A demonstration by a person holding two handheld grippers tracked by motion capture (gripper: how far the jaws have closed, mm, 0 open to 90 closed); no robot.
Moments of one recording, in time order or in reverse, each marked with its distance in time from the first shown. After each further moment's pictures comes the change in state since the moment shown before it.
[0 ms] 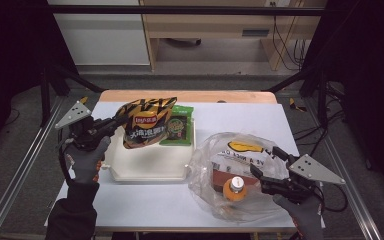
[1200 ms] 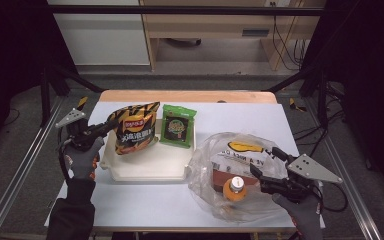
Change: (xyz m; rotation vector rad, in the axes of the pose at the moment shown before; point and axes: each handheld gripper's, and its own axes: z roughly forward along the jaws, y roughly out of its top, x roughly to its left) left arm 0.062 -0.047 0.016 0.054 0.058 -0.161; right arm -0.003 -0.005 0.004 0.018 -0.009 0.004
